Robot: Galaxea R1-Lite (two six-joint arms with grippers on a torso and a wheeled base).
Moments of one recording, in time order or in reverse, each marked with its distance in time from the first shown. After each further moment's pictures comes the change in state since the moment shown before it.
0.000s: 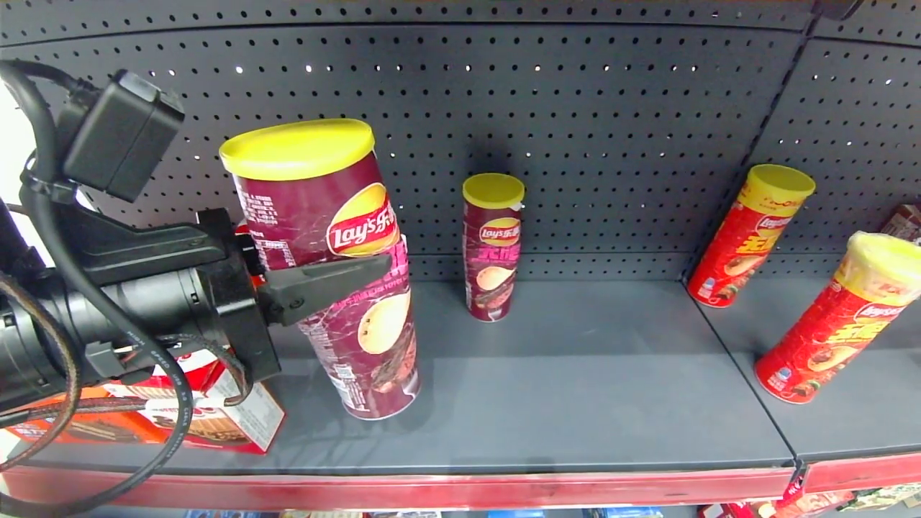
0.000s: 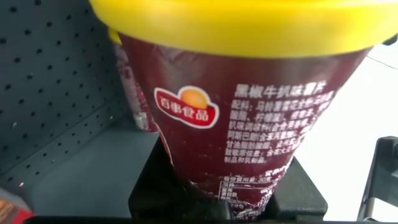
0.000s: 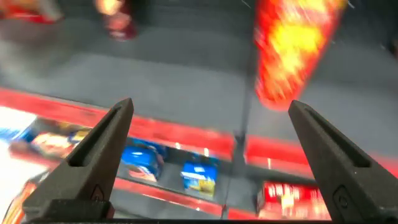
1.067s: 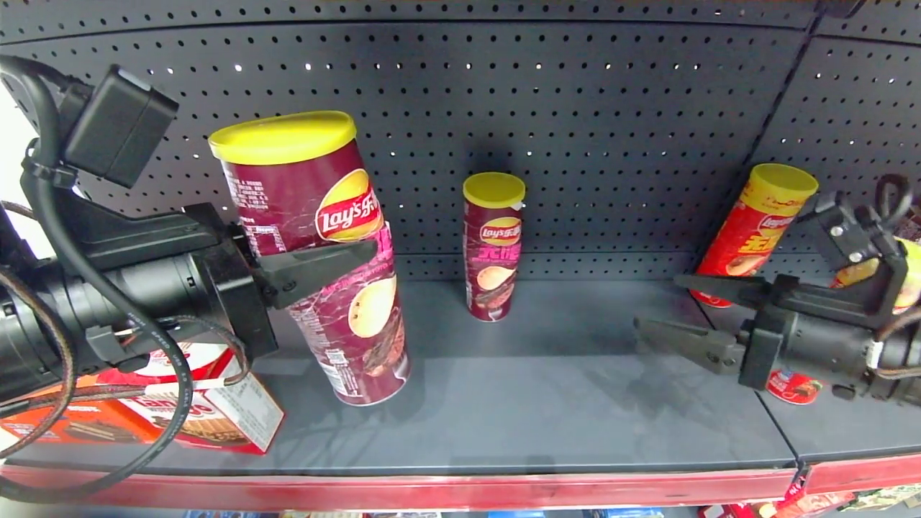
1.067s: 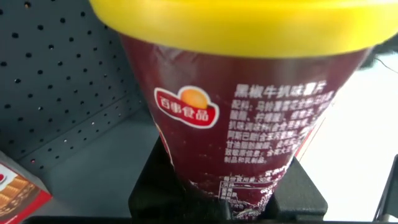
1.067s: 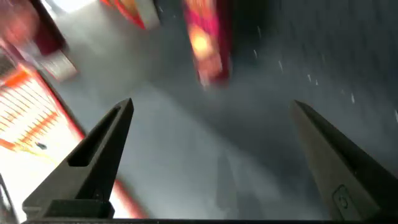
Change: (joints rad) left arm 0.028 0.002 -0.008 -0.001 0.057 -0.033; right arm 0.283 1.145 -0.370 -0.678 0.264 -0.064
